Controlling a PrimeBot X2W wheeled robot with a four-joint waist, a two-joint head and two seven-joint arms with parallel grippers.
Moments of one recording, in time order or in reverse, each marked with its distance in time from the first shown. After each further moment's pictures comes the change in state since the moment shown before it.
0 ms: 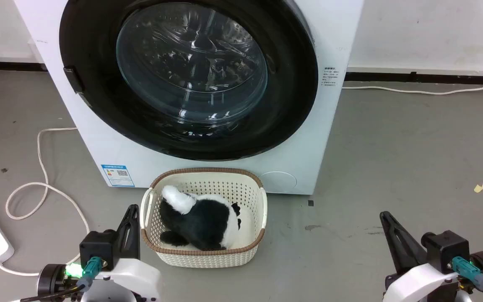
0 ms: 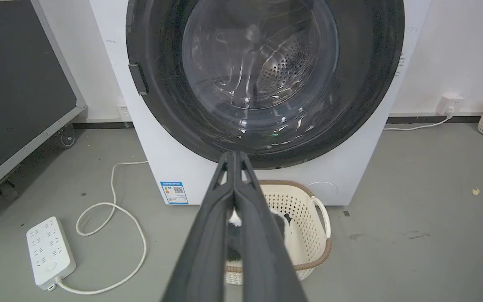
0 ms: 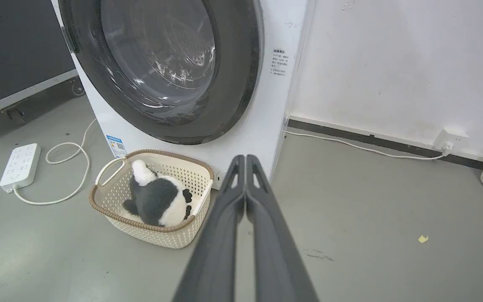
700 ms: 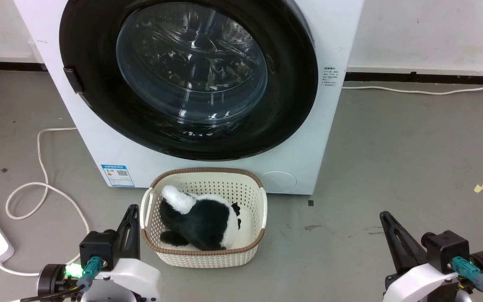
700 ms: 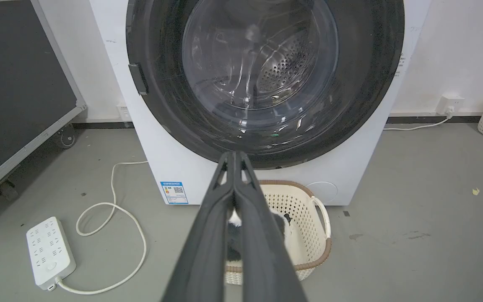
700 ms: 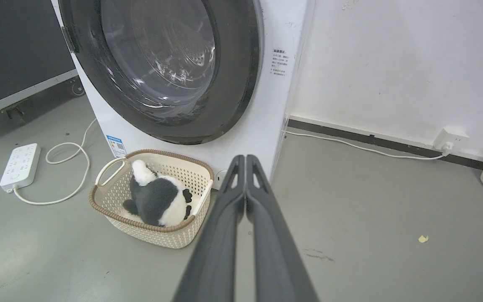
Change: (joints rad) left arm 0.000 0.000 0.000 0.000 0.000 0.000 0.000; right arm 0.000 0.000 0.000 0.000 0.000 0.000 0.000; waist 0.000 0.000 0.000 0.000
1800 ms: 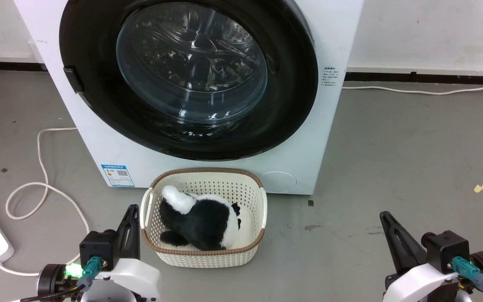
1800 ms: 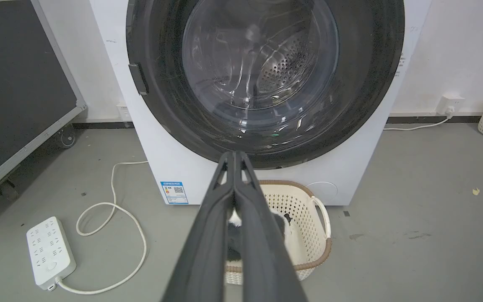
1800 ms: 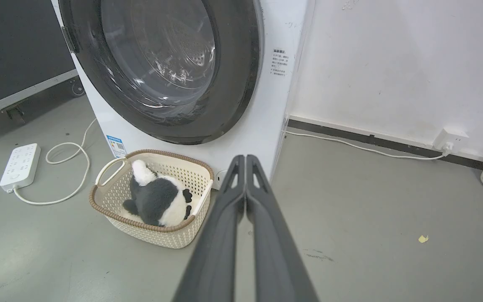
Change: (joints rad) left arm 0.000 0.000 0.000 0.000 0.000 0.000 0.000; right arm 0.000 0.000 0.000 0.000 0.000 0.000 0.000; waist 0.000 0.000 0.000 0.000
